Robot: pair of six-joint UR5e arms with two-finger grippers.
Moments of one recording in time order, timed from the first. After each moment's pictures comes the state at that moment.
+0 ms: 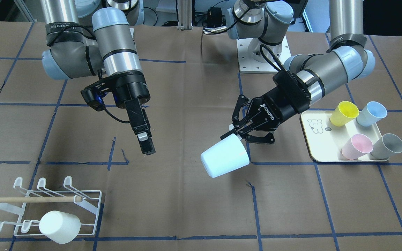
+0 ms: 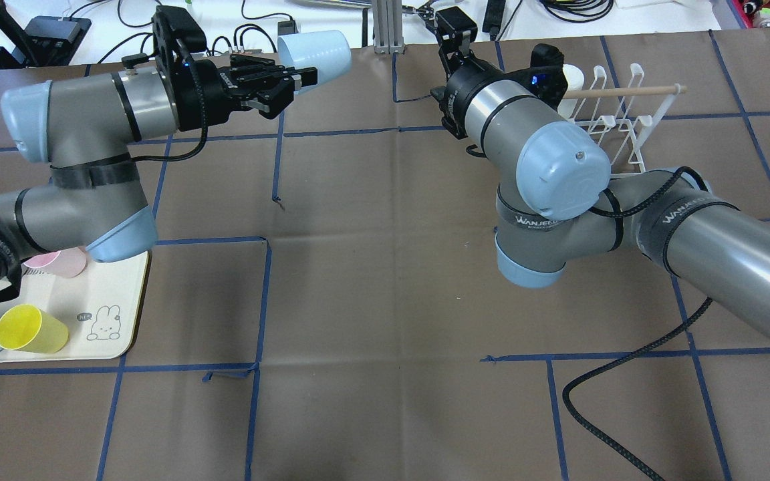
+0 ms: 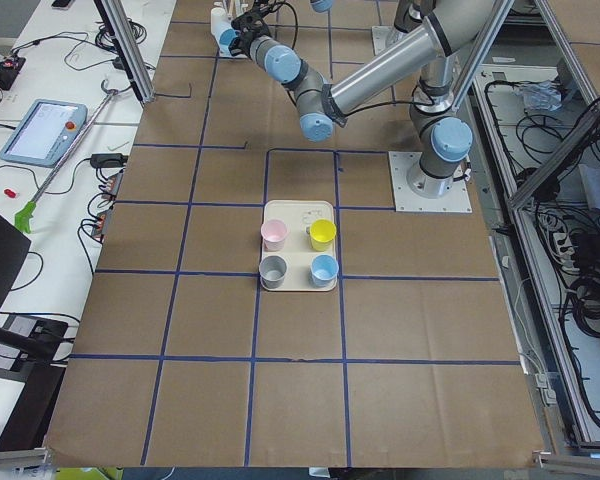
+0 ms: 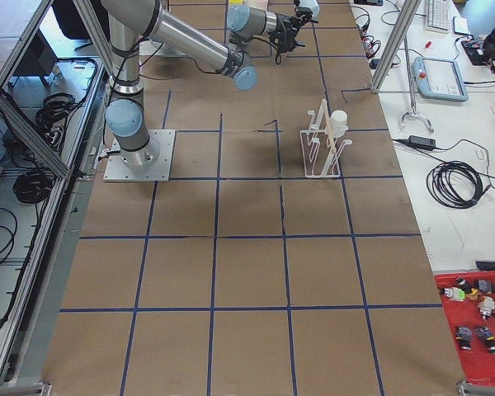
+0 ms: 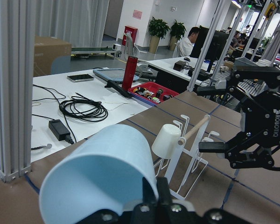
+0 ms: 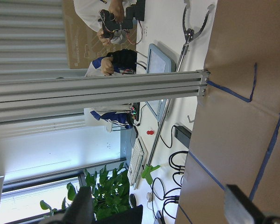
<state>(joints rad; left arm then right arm) -1.42 -1.83 -1.98 -0.10 0.44 0.50 1.79 -1.29 1.97 -3.45 -1.44 1.61</state>
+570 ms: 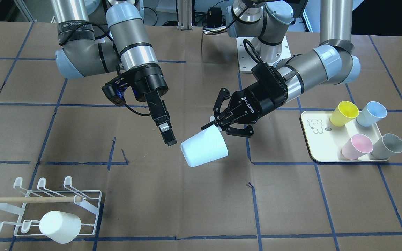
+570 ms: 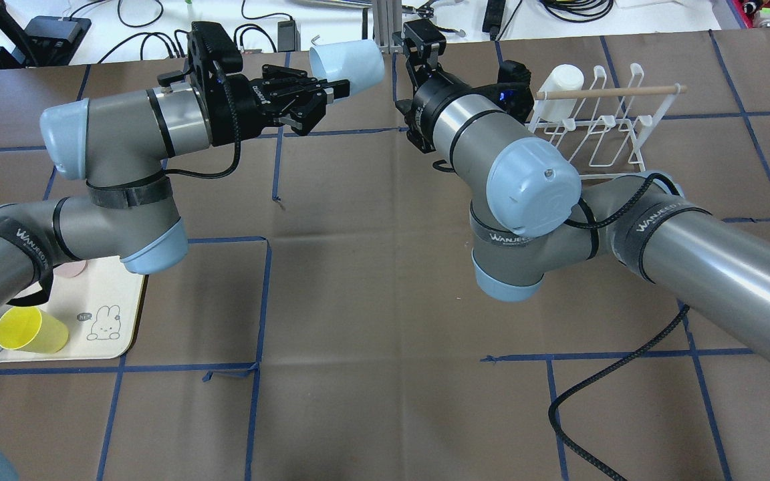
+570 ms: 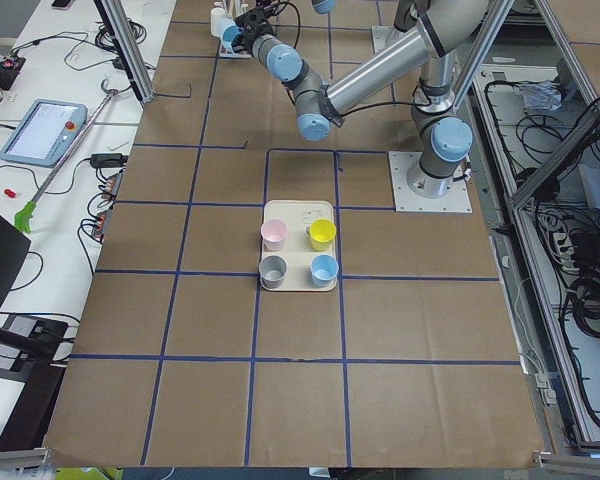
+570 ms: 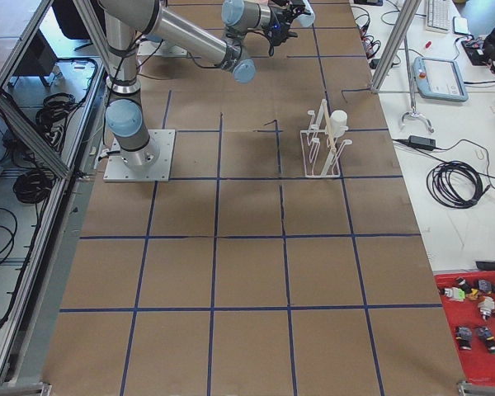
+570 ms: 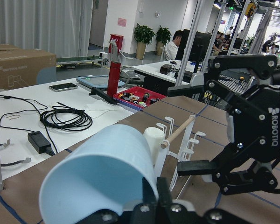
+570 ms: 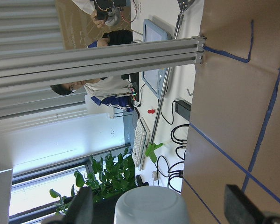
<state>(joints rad) -1.48 -1.84 -2.00 0.03 0.44 0.44 1.85 -1.29 1.97 -3.46 -1.45 1.69</state>
